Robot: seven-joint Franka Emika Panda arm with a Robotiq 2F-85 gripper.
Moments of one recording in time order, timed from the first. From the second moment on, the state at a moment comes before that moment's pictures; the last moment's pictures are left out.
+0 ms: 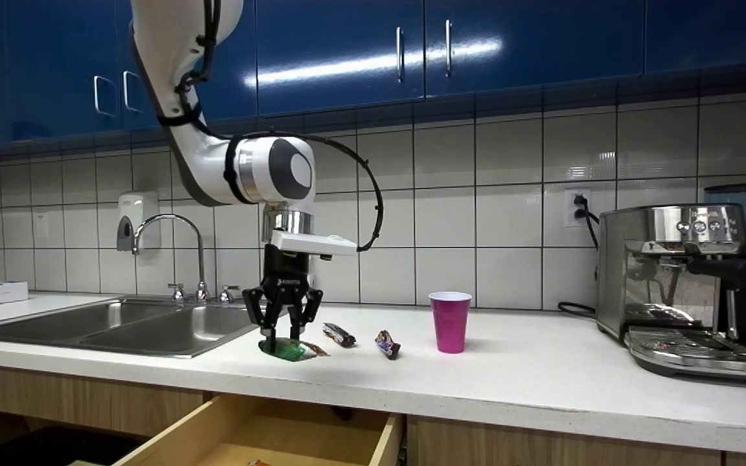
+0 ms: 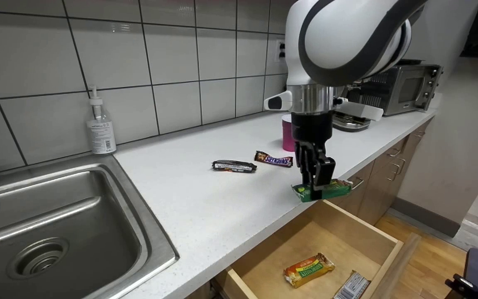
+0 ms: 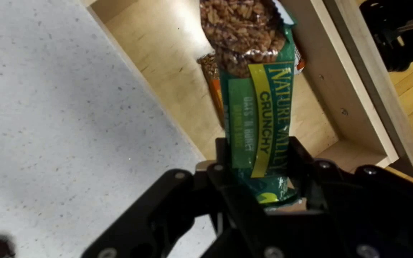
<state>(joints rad) -0.05 0.13 0.06 -2.28 -0.03 2.24 -0.97</state>
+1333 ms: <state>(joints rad) -0.01 0.16 0.06 -2.52 -0.13 2.54 -0.98</state>
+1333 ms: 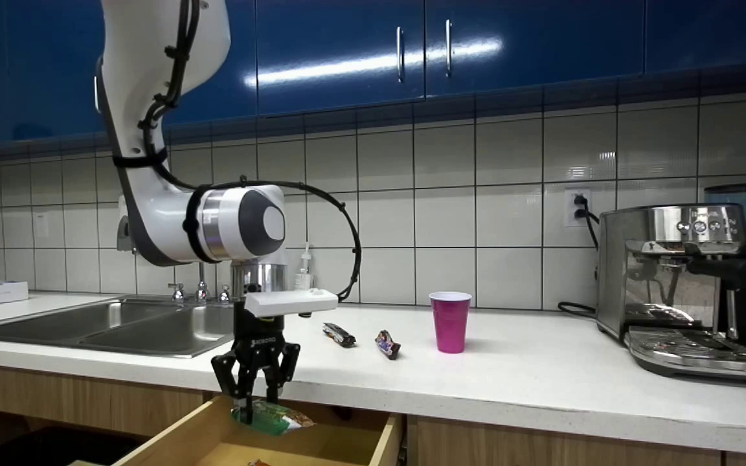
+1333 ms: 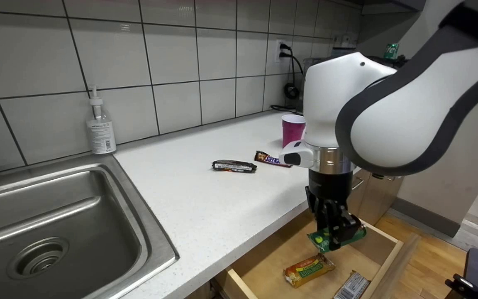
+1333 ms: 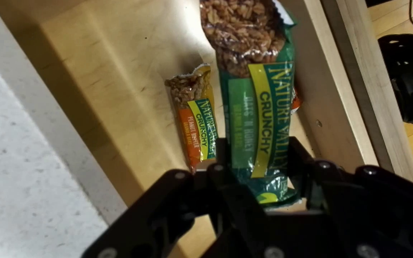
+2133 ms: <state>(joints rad) 0.01 0.29 0.07 -2.53 -0.13 2.67 -0.94</state>
